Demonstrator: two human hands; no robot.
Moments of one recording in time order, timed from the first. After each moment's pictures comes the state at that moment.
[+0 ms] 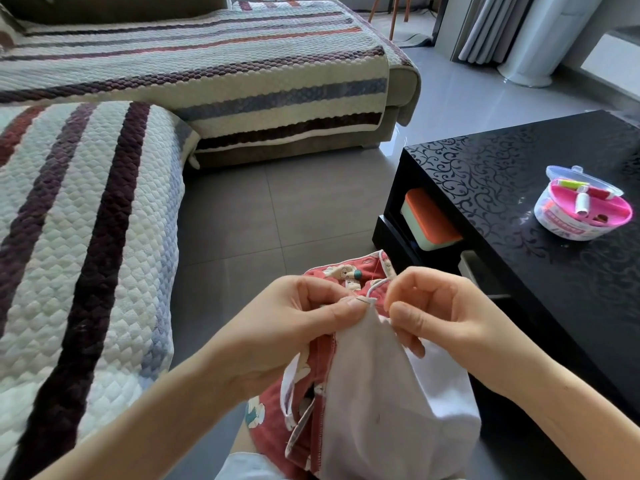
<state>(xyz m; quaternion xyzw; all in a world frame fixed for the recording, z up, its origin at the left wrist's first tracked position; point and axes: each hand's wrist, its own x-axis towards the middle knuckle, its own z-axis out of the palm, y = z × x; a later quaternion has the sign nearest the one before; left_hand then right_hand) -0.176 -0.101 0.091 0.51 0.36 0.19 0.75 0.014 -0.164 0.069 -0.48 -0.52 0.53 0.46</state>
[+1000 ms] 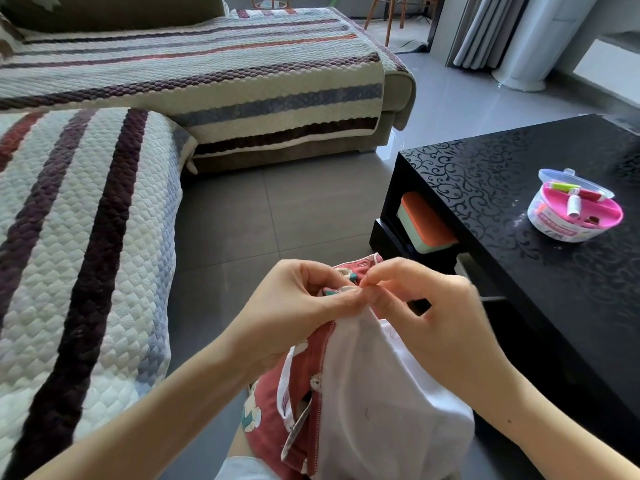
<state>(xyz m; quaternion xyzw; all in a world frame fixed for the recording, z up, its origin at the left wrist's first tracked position) -0.161 -0.093 0.087 0.59 0.38 0.24 0.67 -0.008 -0.162 0.071 -0.60 -0.62 0.18 0.46</state>
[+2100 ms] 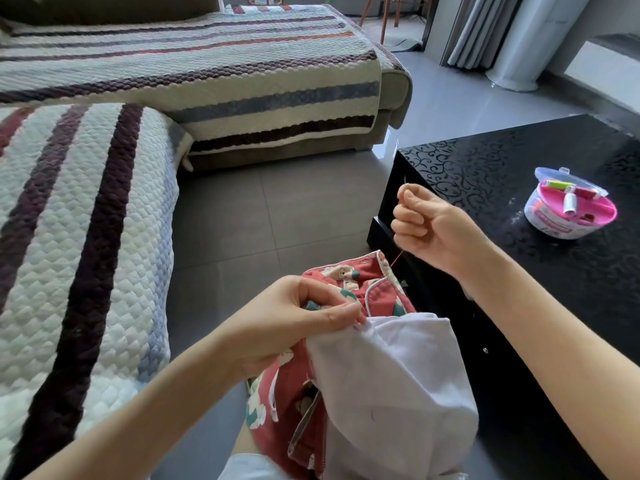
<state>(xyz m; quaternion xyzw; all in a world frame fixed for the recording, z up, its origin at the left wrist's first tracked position) -0.179 -0.087 0.079 0.58 0.36 0.15 0.71 0.061 -0.063 0.056 -0.45 -0.25 0.62 0.59</state>
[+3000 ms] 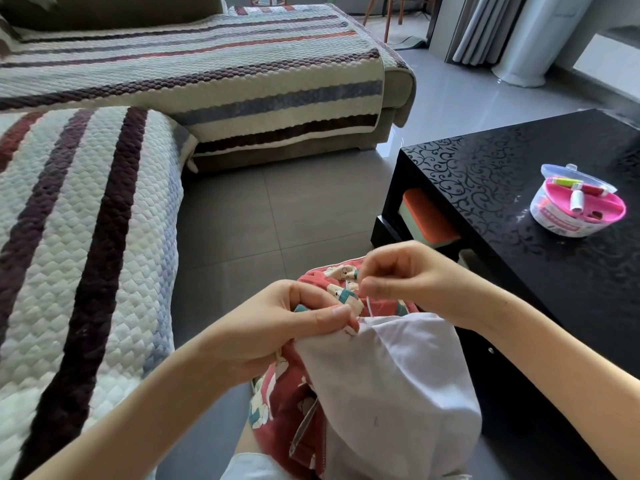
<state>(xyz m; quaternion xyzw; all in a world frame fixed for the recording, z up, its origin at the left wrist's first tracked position) -0.188 -0.088 0.087 0.51 0.36 0.12 0.77 0.020 -0.115 0.070 -0.47 -0.58 0.56 0.35</state>
